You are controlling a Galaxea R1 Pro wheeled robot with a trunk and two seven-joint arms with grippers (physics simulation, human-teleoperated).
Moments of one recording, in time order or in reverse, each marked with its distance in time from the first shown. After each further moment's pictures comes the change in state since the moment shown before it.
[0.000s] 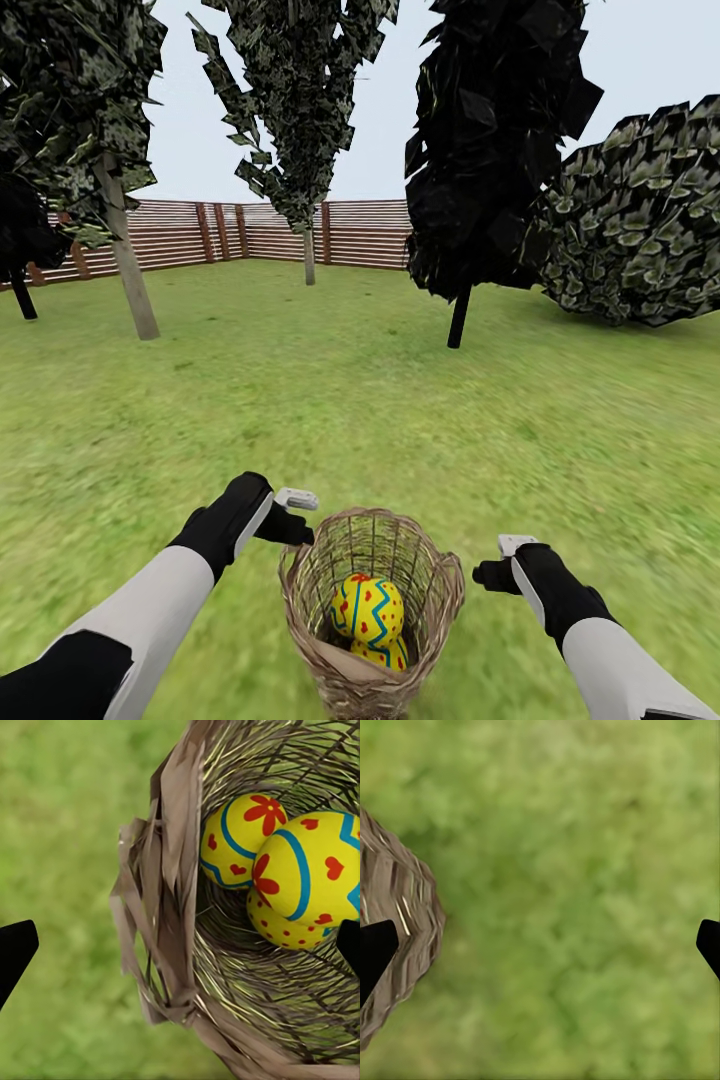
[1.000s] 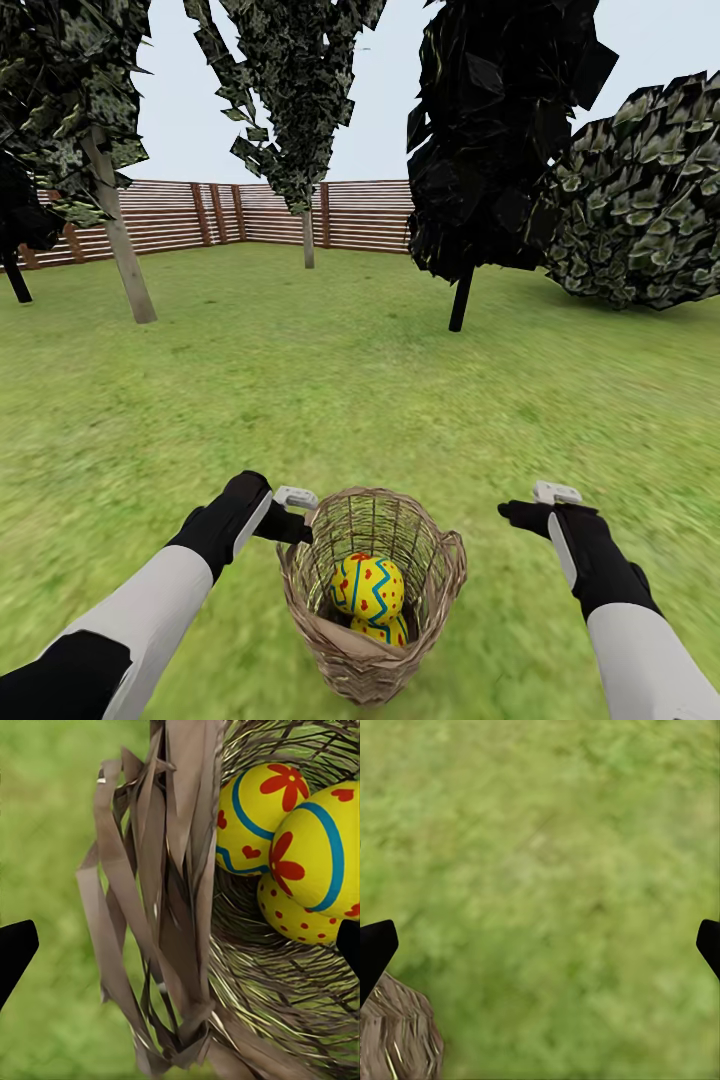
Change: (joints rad) left arm 0.000 0.004 0.001 -0.009 -0.002 -0.001 0.004; right arm 0.000 -0.024 -0.188 -0.319 -0.003 0.011 0.038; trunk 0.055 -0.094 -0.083
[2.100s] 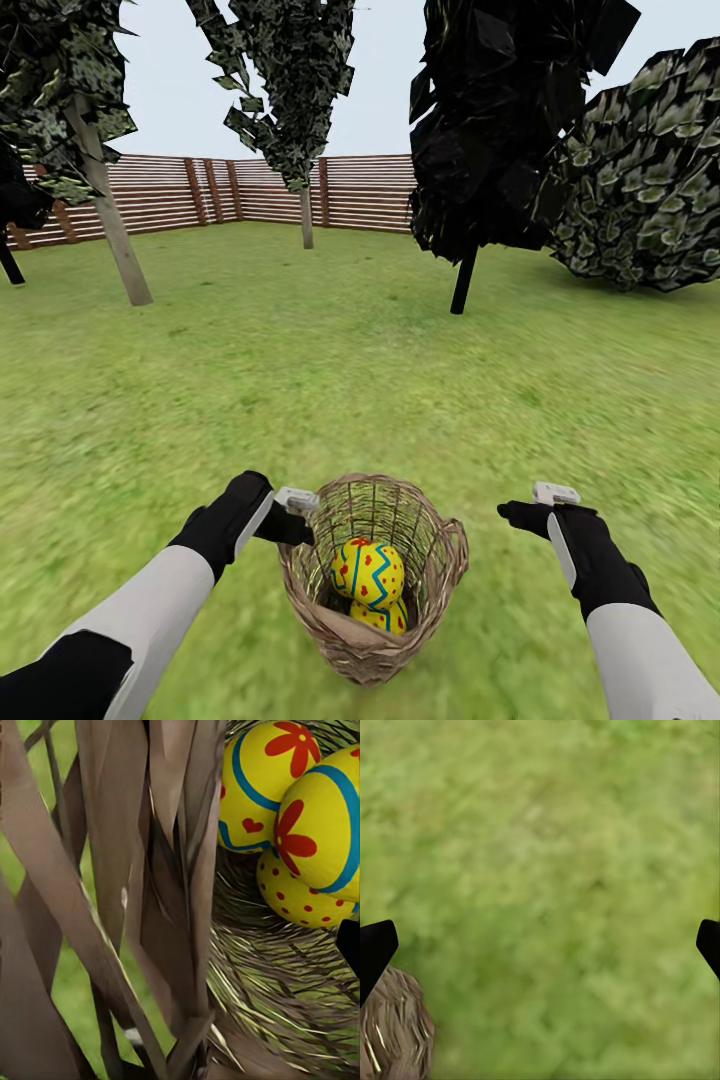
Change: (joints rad) left arm 0.000 -0.005 -0.001 0.001 0.001 0.015 -0.003; right arm 0.000 0.001 0.000 0.003 -0.001 -0.001 0.000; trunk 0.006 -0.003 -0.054
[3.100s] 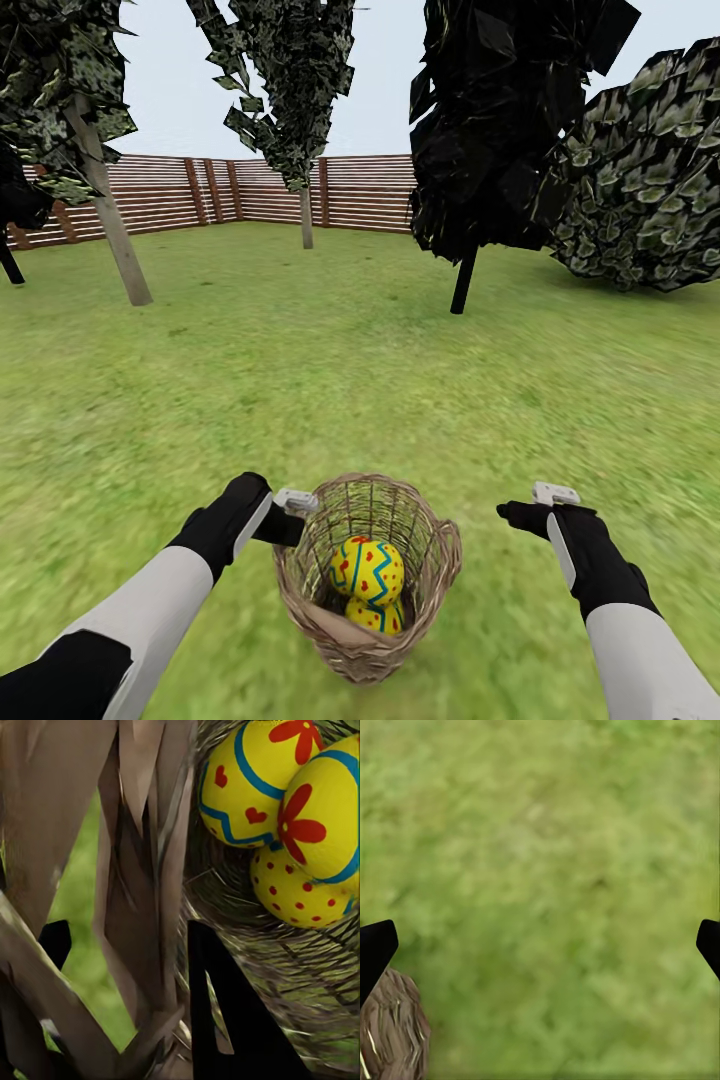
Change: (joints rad) left arm 0.000 0.004 0.001 0.011 0.011 -0.004 0.004; right arm 0.000 0.002 0.000 0.002 -0.002 0.001 0.000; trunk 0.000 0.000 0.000
